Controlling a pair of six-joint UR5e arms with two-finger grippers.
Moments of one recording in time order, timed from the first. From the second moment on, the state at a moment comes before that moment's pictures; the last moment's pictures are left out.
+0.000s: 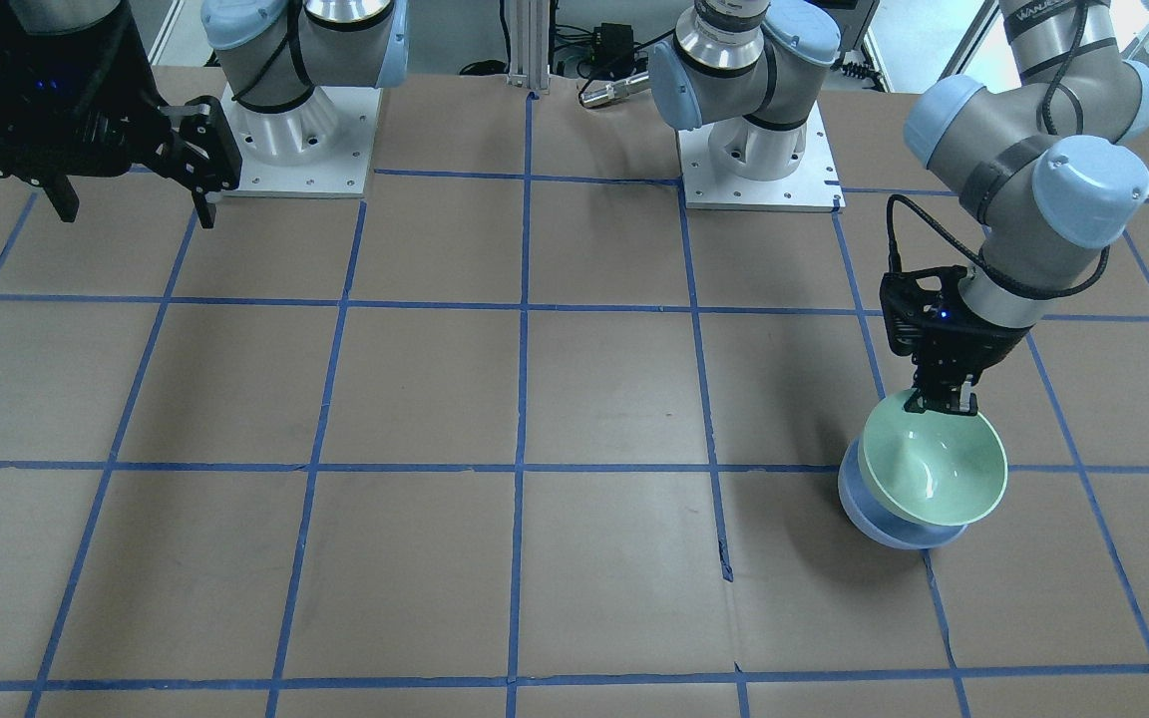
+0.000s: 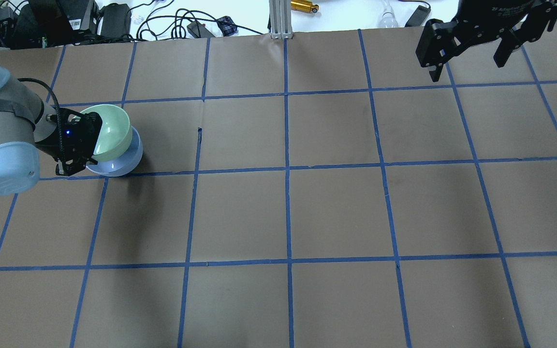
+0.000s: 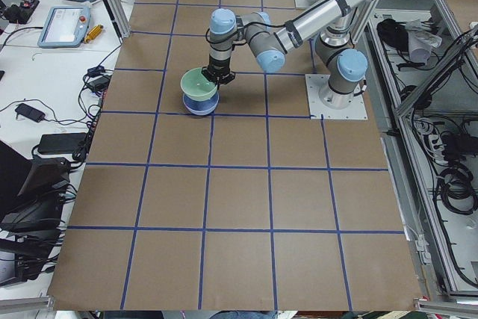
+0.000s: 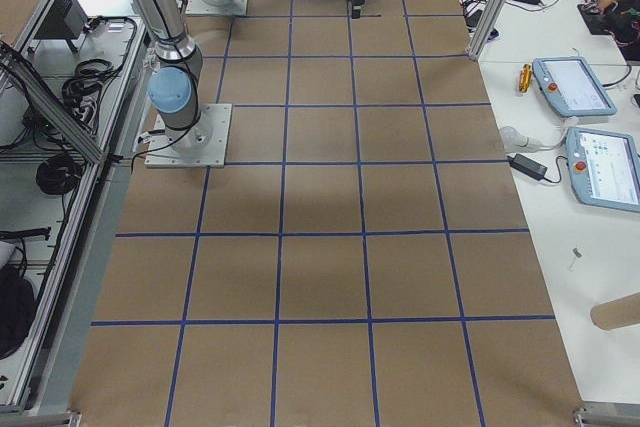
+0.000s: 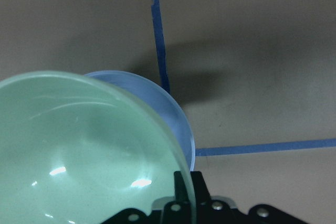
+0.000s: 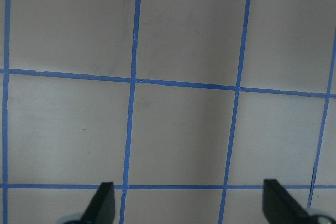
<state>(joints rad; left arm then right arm) -1.20 -1.69 -1.99 -0.94 1.57 2.05 1.59 -1.53 1.37 -1.45 -1.73 -0.09</state>
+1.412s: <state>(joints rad) -1.35 -1.62 -1.91 -1.07 1.50 1.37 1.59 -1.53 1.37 -1.45 -1.73 -0.09</state>
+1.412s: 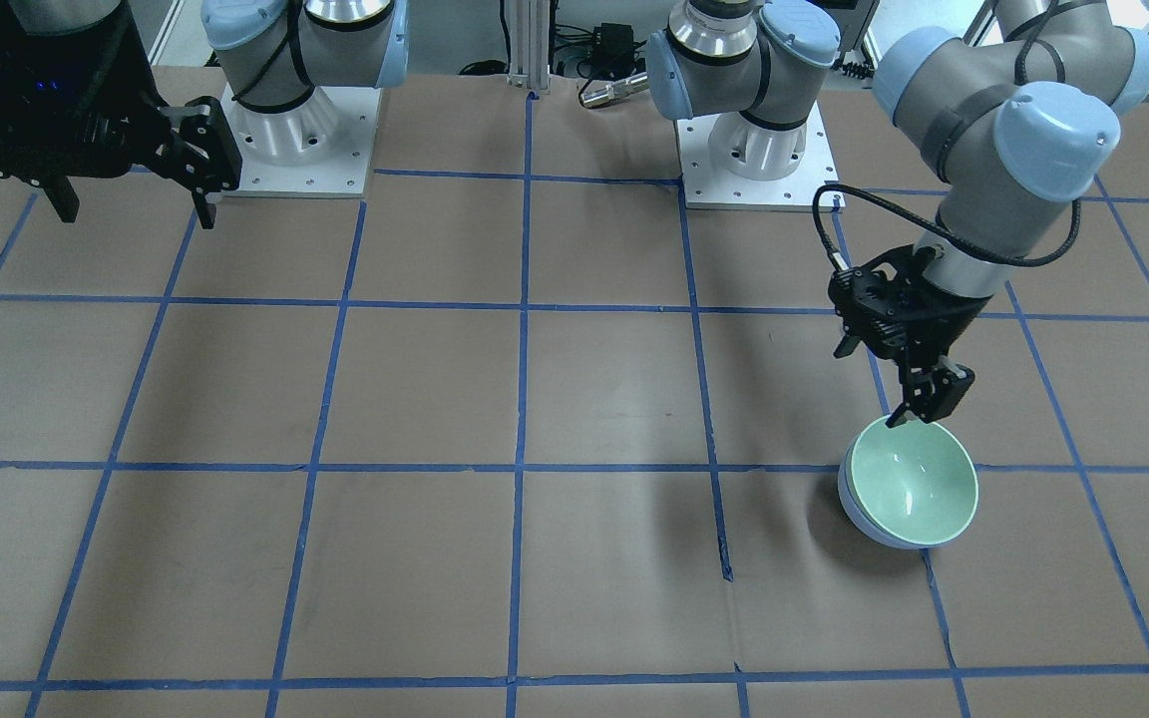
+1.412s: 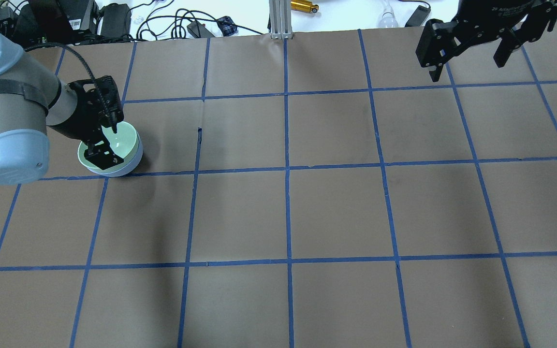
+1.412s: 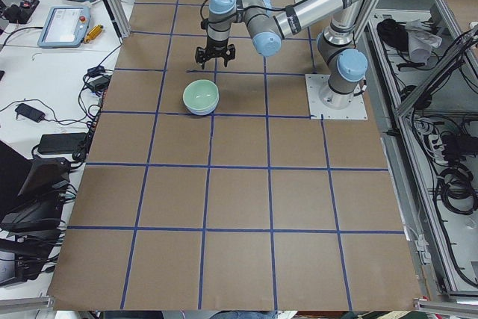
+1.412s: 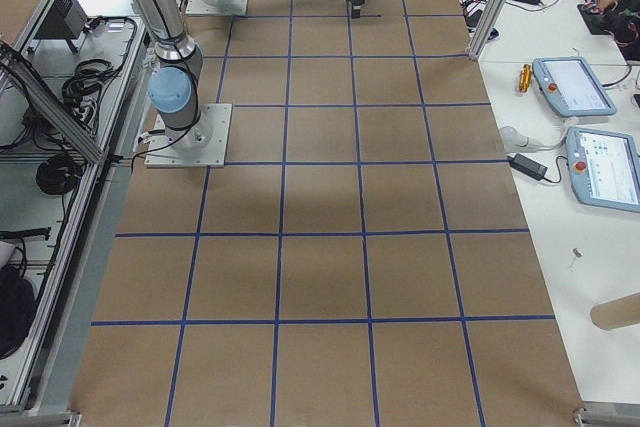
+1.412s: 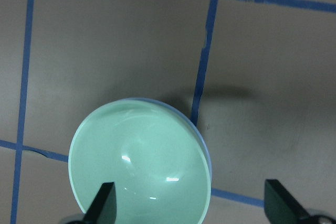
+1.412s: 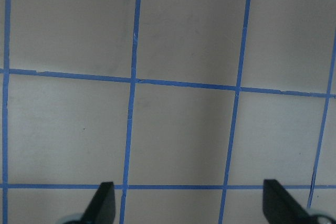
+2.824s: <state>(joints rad) -1.60 -1.58 -1.56 -1.51 1.61 0.13 1.59 -1.53 1.37 -1.45 -1.73 -0.09</state>
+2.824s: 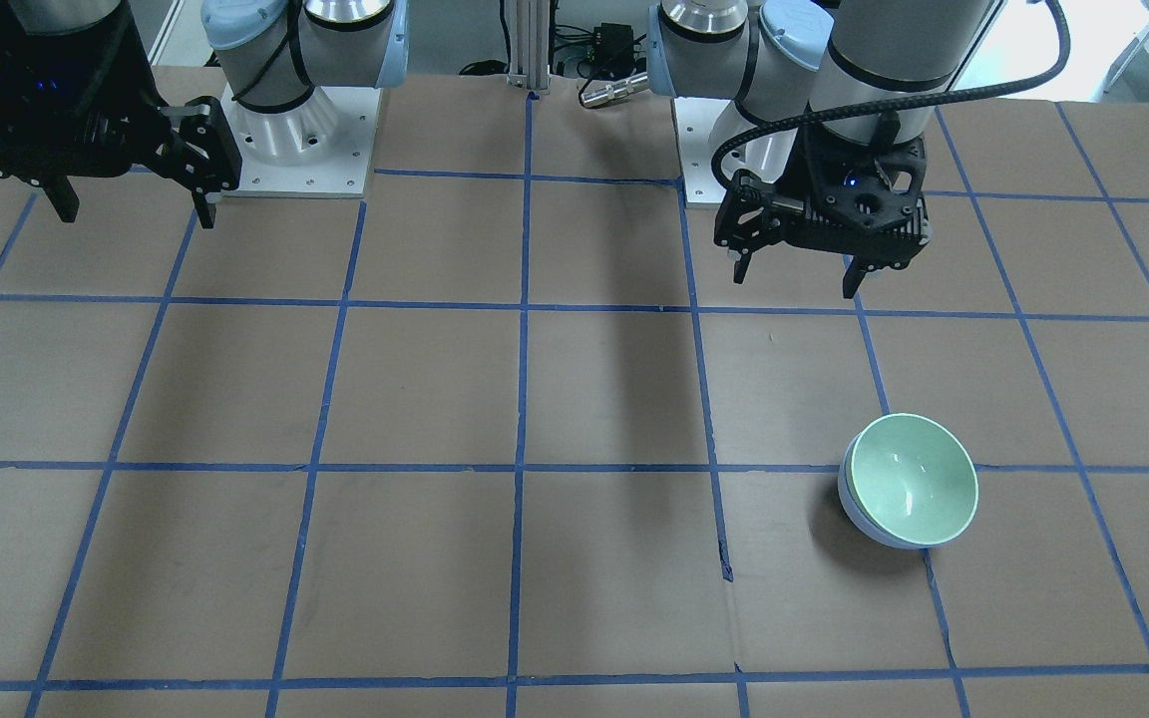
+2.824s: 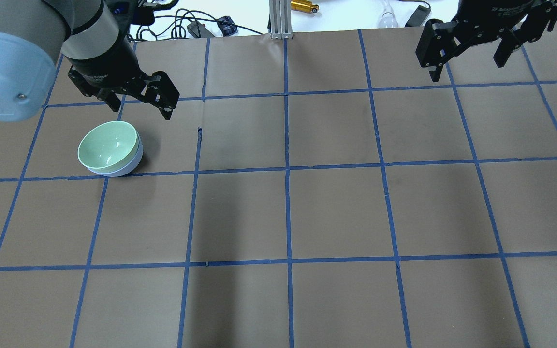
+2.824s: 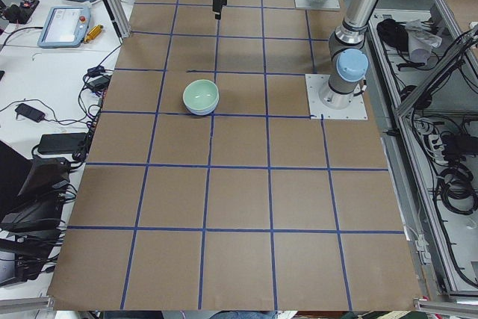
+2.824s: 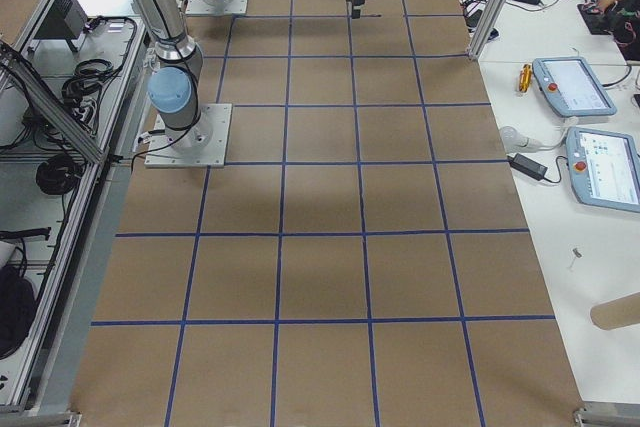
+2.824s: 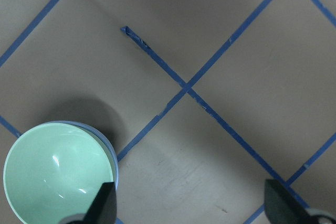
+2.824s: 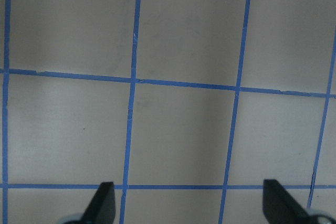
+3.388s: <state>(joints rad) -1.53 -1.56 -1.54 -1.60 1.56 0.06 1.59 -1.53 1.37 -1.45 -1.73 -0.09</state>
